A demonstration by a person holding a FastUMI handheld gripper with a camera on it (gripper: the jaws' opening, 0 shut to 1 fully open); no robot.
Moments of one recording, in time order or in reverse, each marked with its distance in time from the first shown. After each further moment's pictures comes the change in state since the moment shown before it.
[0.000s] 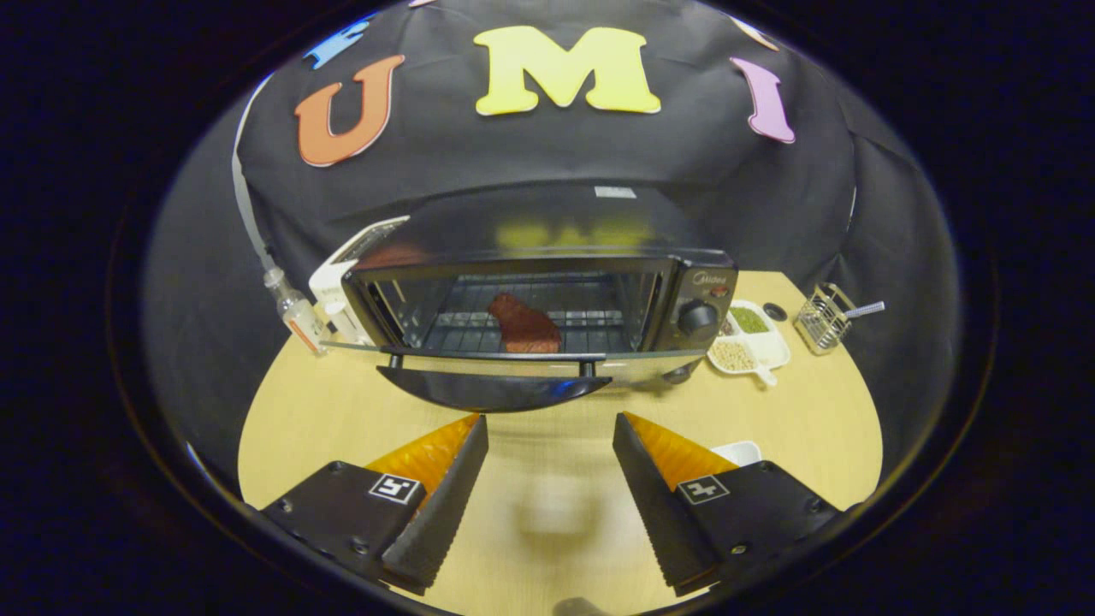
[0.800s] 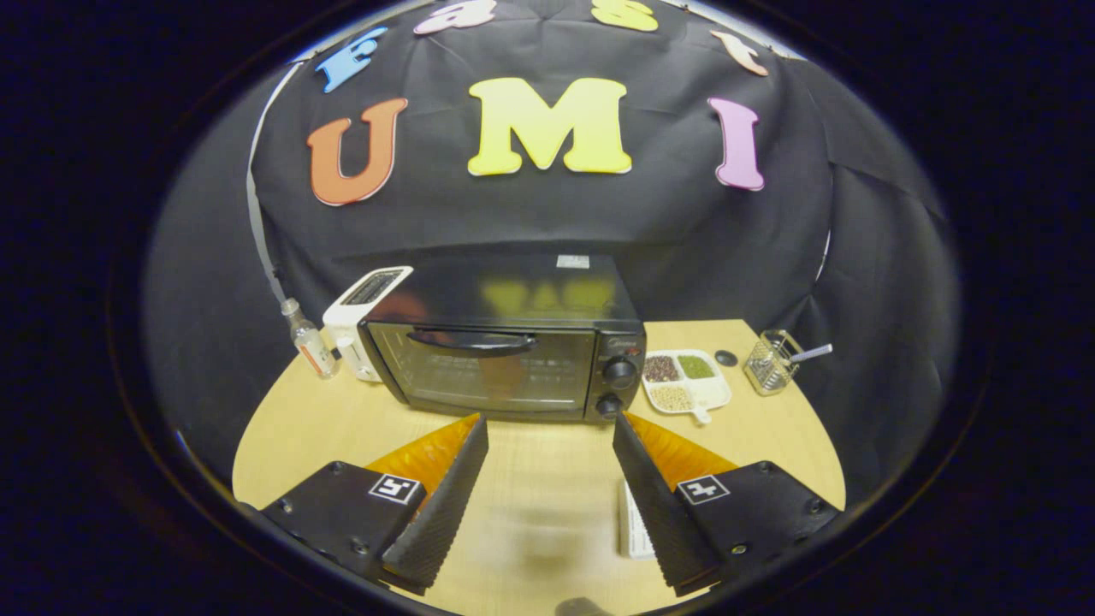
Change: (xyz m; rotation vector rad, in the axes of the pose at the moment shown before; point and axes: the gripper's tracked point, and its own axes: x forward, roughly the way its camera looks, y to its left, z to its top) arm -0.087 -0.052 0.039 -0.044 -0.157 -0.024
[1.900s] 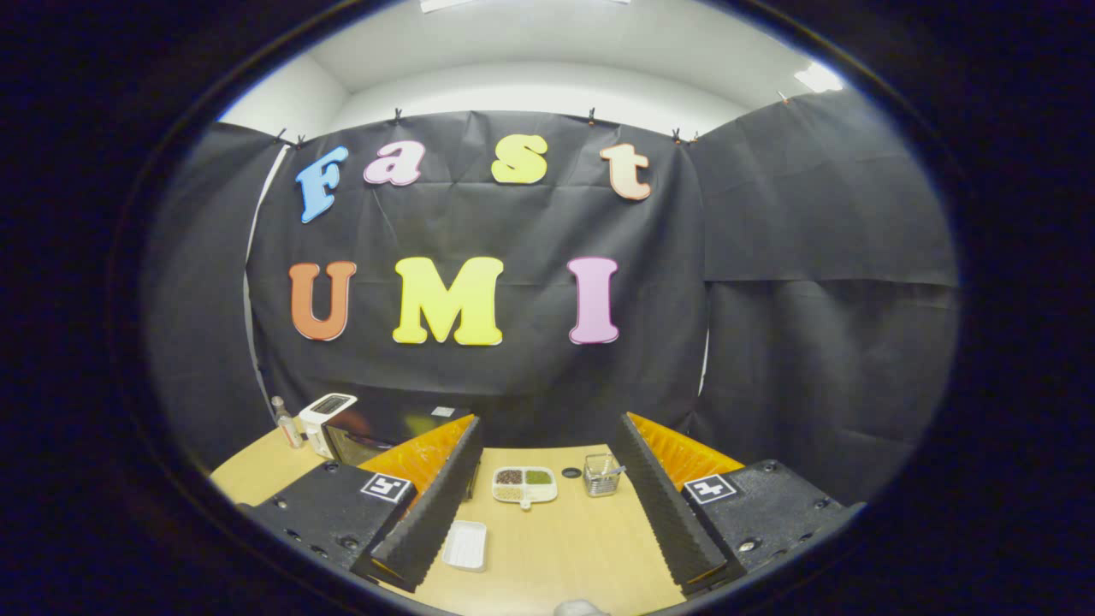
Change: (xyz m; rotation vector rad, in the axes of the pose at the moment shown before) arm -0.262 -0.230 0.092 0.009 -0.492 -0.134
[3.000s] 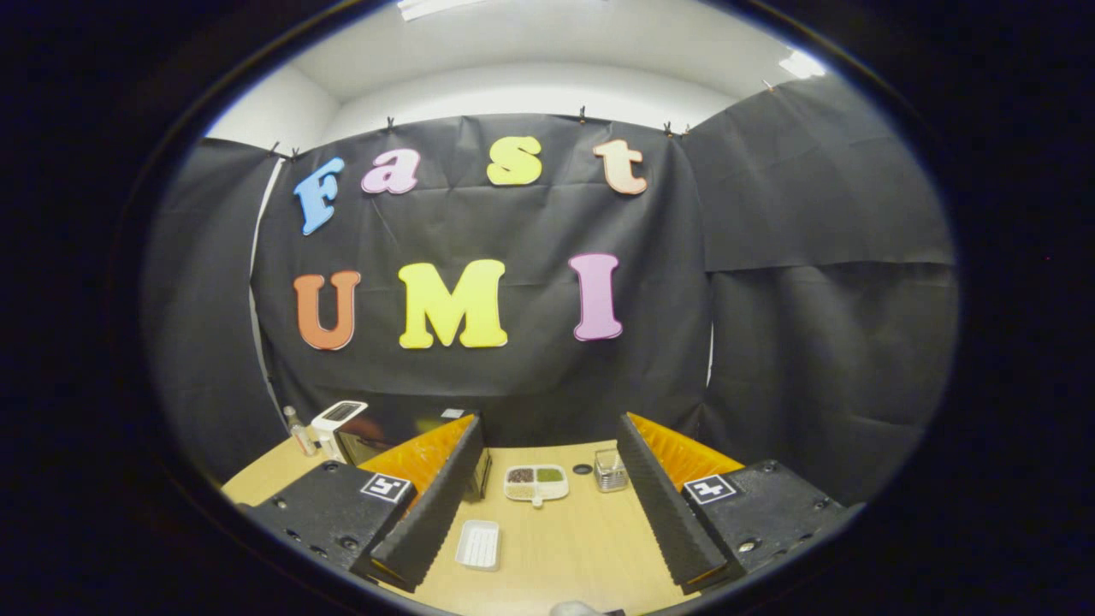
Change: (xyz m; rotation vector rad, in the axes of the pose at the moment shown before) arm -0.007 0.007 -0.006 0.060 0.028 0.020
